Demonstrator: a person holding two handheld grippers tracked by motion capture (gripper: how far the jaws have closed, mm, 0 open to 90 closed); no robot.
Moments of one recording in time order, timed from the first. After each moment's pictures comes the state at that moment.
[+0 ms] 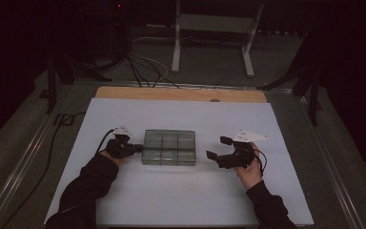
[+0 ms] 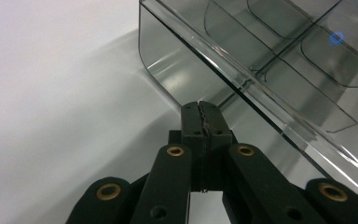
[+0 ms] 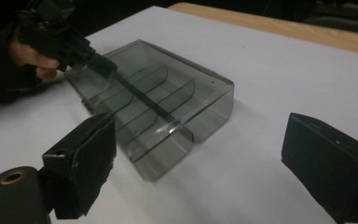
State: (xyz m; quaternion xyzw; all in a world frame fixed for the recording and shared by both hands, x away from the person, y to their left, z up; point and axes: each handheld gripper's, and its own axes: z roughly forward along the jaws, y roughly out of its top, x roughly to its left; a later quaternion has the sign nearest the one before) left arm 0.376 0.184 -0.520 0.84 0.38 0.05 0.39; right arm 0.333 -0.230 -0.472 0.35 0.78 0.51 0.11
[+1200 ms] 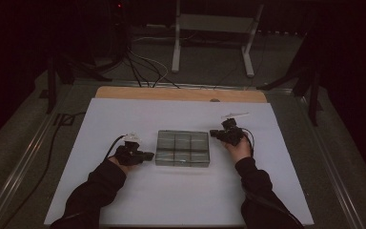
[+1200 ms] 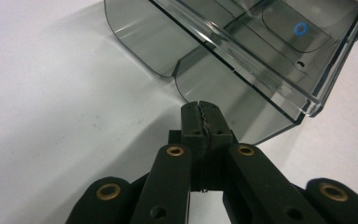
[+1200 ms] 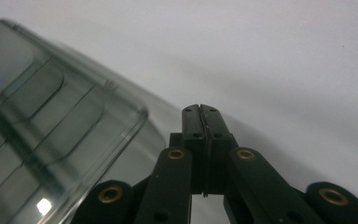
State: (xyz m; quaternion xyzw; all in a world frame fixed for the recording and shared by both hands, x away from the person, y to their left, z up) left arm 0.356 0.160 -0.521 0.85 0.35 0.01 0.40; right arm 0.431 -0.222 -0.510 0.47 0.79 0.38 0.08
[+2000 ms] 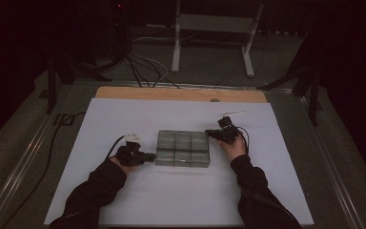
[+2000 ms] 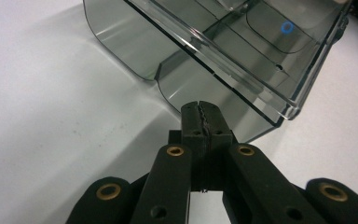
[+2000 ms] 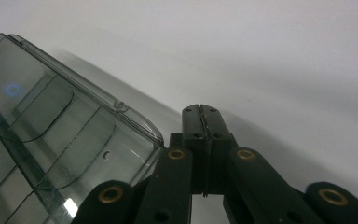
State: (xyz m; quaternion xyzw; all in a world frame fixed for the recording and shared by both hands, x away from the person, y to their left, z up) left arm 0.355 0.158 -0.520 0.85 0.34 -0.01 0.41; right arm 0.440 -0.210 -0.516 0.48 0.78 0.39 0.04
